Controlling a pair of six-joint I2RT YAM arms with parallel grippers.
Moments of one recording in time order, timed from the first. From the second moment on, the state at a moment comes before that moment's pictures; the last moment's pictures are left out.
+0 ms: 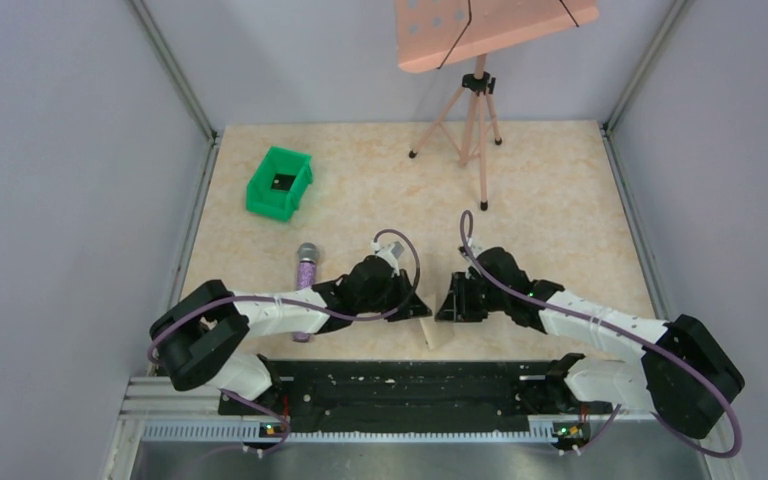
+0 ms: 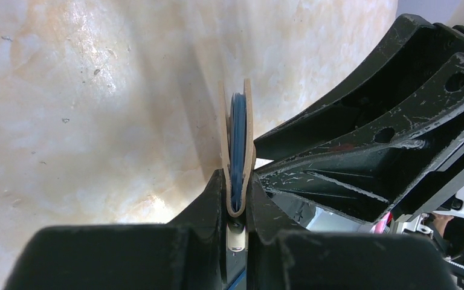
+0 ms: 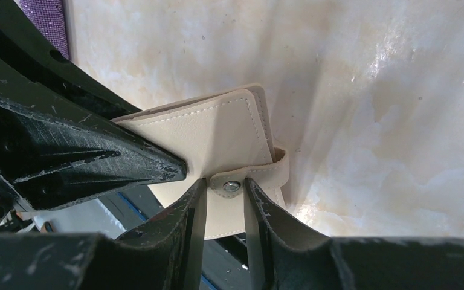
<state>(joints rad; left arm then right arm) -0.94 1.45 0.59 0.26 0.19 -1.05 0.70 1.14 0.47 -0.13 -0.33 0.70</state>
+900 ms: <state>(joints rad) -0.95 1.47 0.61 0.26 0.16 -1.05 0.76 1.08 0.47 -0.20 -0.17 0.68</state>
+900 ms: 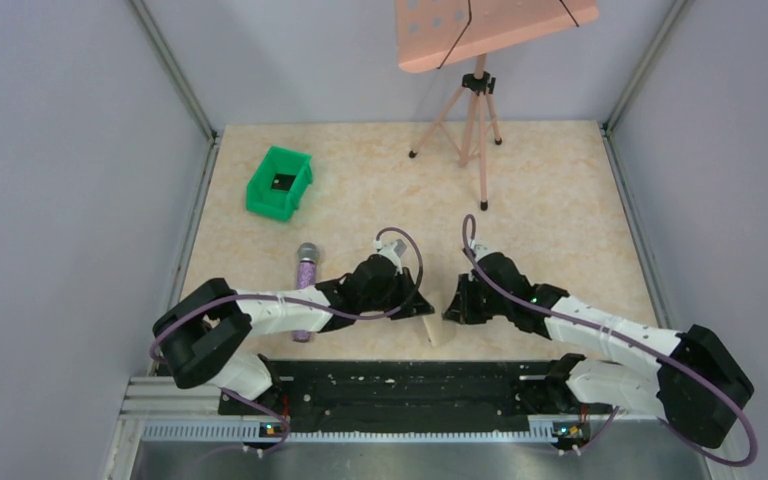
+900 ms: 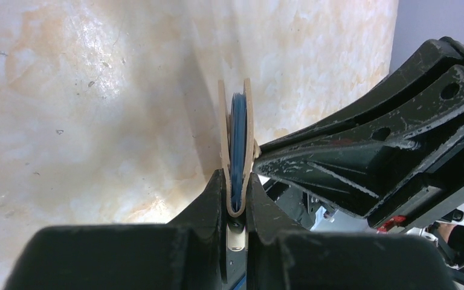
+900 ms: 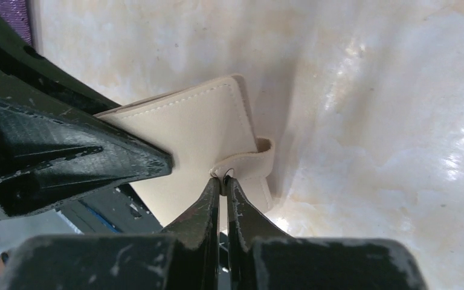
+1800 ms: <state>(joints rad) -0.94 1.52 0.82 -0.04 0.05 -0.94 0.70 0.93 0.47 -0.34 -0.02 0.65</state>
